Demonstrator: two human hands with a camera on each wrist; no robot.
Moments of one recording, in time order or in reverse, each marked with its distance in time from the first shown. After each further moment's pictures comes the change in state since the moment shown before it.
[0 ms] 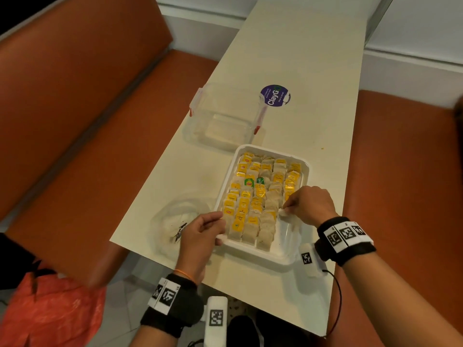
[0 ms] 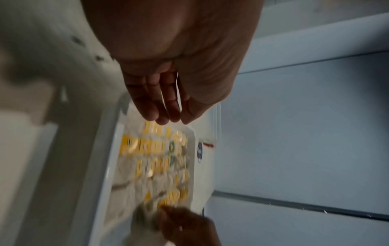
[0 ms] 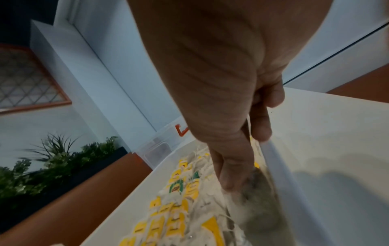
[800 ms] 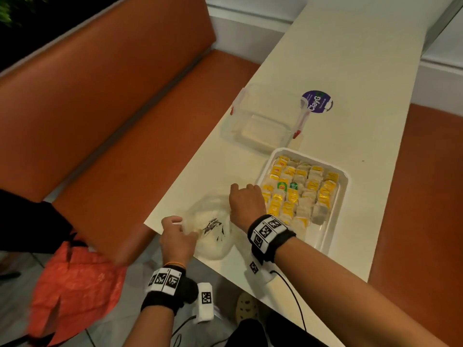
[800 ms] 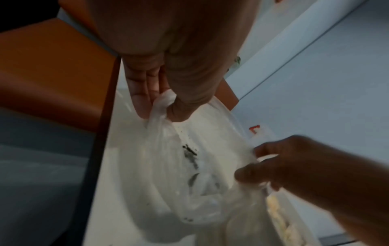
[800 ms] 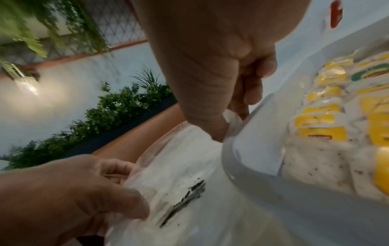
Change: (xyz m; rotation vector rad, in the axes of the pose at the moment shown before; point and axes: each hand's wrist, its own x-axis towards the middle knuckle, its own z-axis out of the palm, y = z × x) left_hand 0.031 -0.025 -0.111 0.539 0.519 0.021; right_hand -0.014 -0.216 0.048 -0.199 0.055 -0.435
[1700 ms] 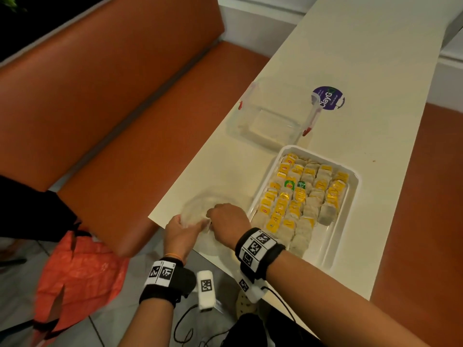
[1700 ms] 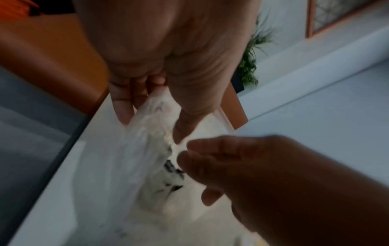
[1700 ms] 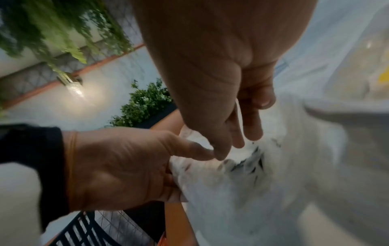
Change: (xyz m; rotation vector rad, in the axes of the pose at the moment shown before) left_hand 0.010 0.001 -0.003 -0.122 -0.114 -0.135; right_hand -0.008 -0.045 0.033 0.140 -0.130 -0.270
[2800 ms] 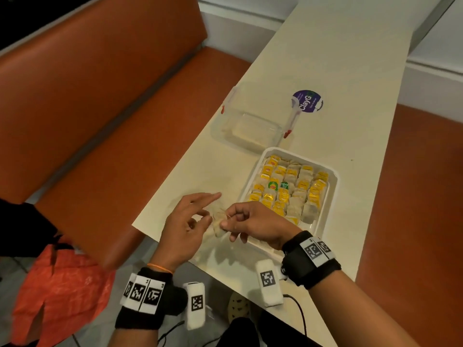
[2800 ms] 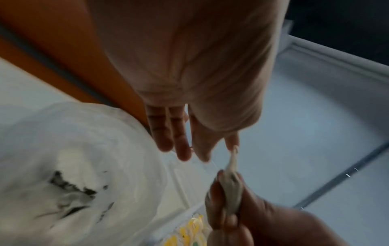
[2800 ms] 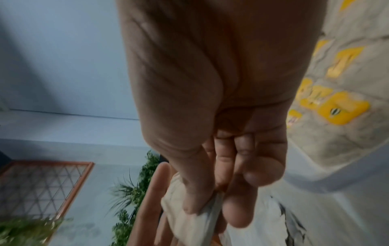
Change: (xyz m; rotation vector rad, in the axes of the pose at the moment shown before) left_hand -0.054 0.063 -0.009 0.129 -0.370 0.791; right_hand -0.081 0.067 -0.061 1.267 -0.126 0.176
